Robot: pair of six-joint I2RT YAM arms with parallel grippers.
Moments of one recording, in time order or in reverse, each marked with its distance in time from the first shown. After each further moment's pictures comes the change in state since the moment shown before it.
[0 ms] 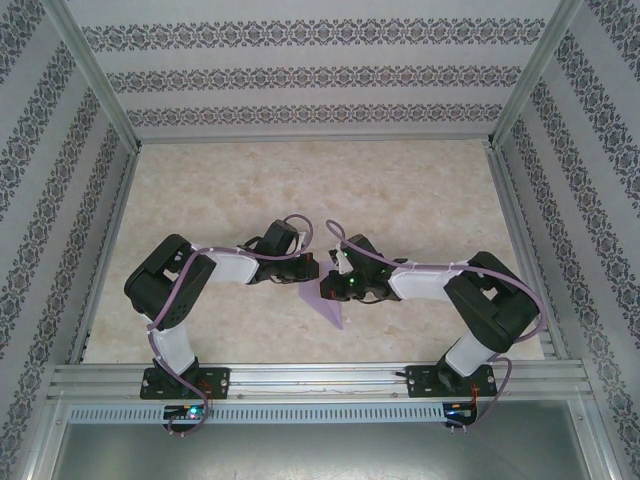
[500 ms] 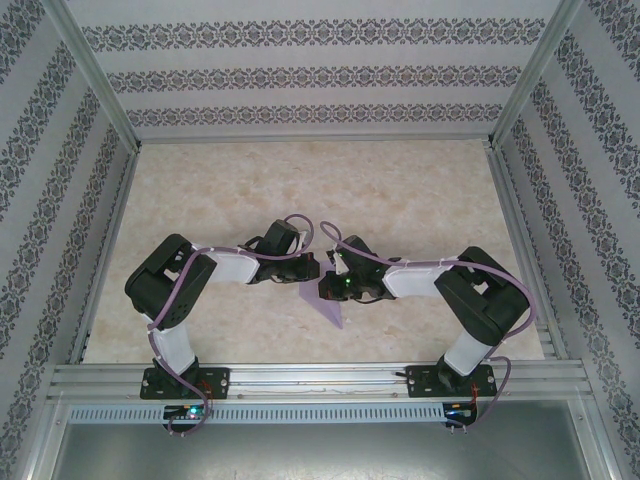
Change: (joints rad) left arm -0.001 0.004 0.005 0.000 -0.006 0.002; right arm 0.024 0.050 0.023 -0.005 0.046 -0.004
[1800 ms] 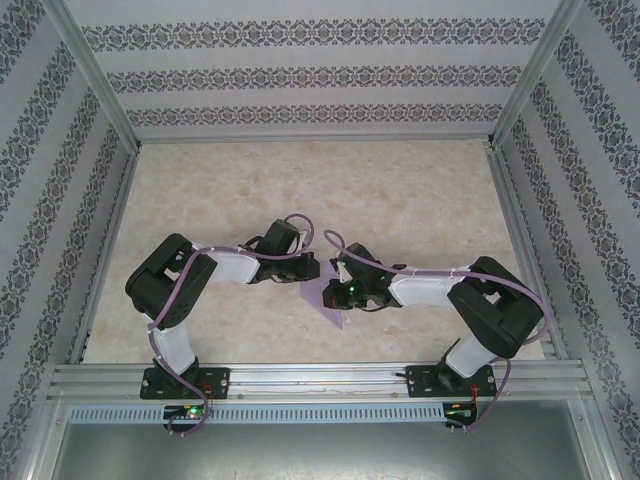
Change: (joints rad) left arm 0.000 0.003 0.003 0.001 -0.002 0.000; right arm 0.029 -0.091 -0.062 -0.059 0.021 0.023
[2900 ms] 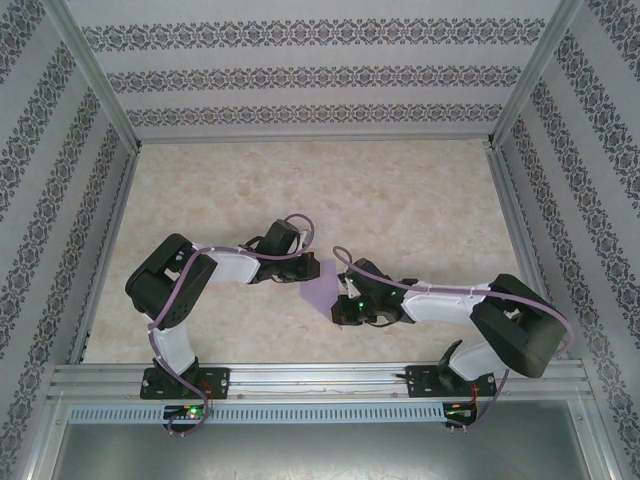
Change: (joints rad) left arm -0.001 0.000 0.001 0.000 -0.008 0.000; right arm 0.066 -0.153 -0.127 -0.055 0.026 0.034
